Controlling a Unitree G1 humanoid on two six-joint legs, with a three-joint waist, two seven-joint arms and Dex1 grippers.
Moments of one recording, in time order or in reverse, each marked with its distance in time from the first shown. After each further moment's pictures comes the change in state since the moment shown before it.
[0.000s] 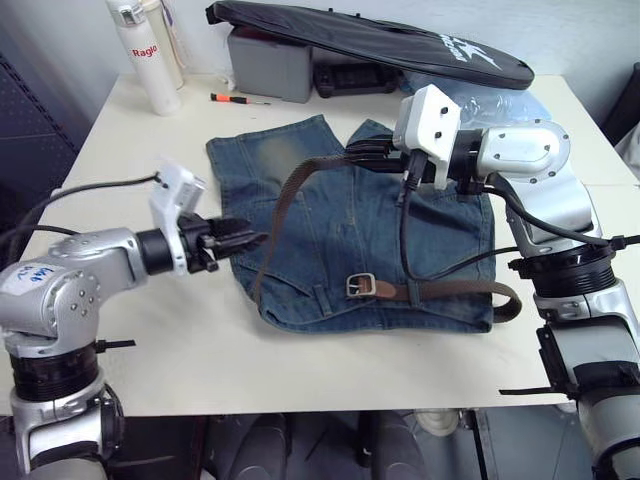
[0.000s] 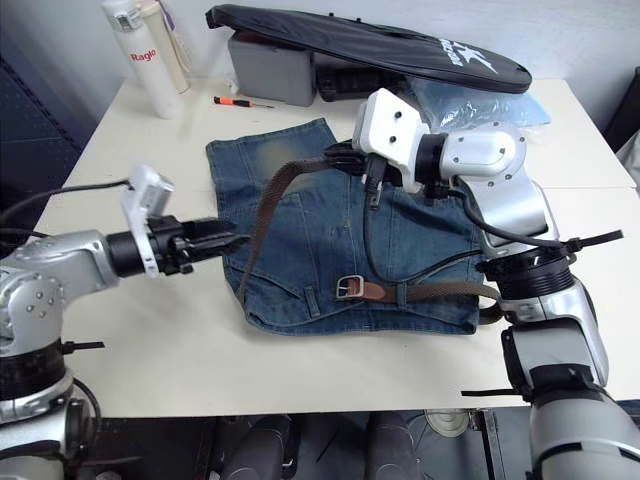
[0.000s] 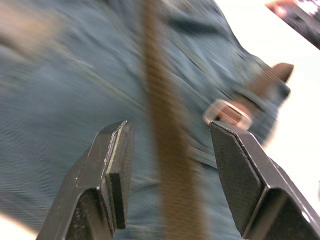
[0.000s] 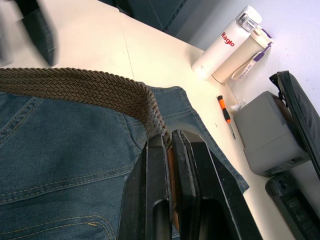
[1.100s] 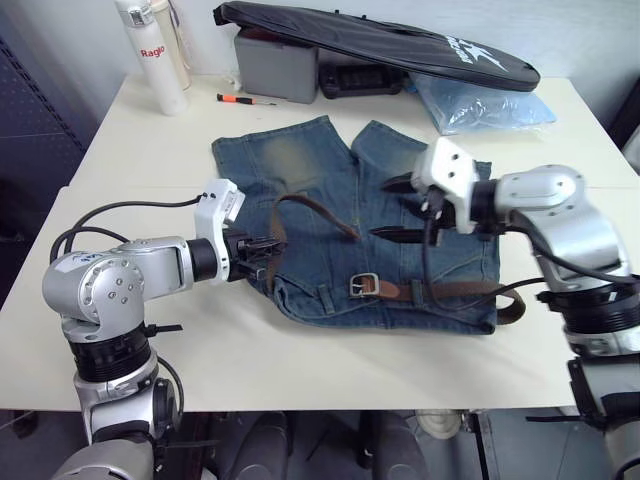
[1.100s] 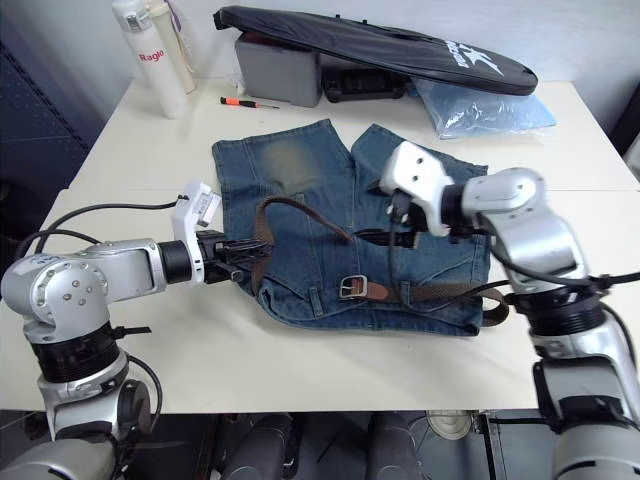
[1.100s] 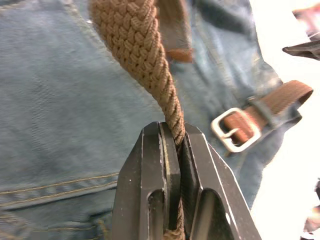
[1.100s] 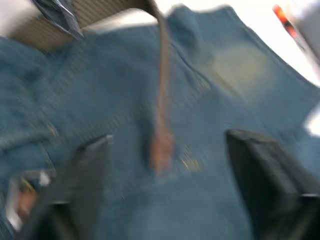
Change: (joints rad) left arm -0.108 -0.244 0.080 0.104 0.008 0.244 0.283; right arm 0.202 -0.182 -0.093 -0.181 0.076 0.389 0.035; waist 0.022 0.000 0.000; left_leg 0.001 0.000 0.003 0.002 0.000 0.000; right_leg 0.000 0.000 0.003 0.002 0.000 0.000
